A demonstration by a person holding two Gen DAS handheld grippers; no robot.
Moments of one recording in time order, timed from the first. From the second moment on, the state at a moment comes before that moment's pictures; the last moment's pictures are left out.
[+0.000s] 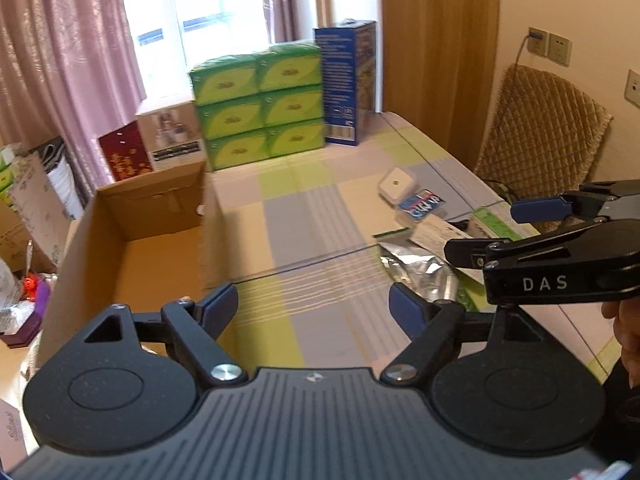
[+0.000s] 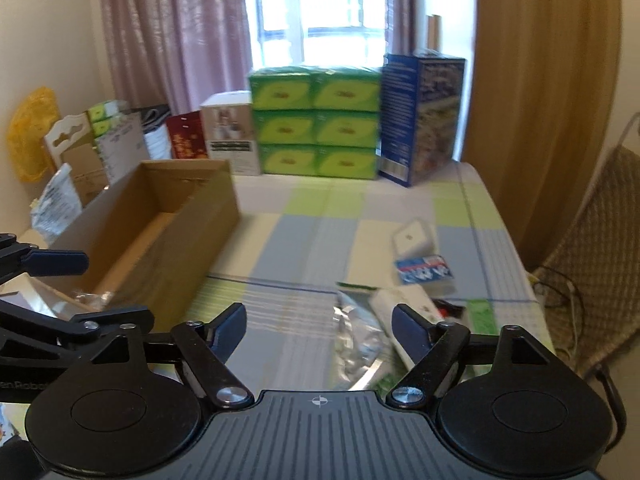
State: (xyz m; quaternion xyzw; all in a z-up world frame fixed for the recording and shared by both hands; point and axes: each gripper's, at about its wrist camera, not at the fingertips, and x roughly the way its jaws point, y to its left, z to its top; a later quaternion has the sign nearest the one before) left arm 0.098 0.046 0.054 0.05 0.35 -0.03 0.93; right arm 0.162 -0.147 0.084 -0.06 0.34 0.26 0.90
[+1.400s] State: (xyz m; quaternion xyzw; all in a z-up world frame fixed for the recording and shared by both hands) left arm 0.179 -0.038 -0.065 -0.03 0.43 -0.10 0.90; right arm 0.239 -0.285 -0.014 -0.05 0.40 0.20 0.89
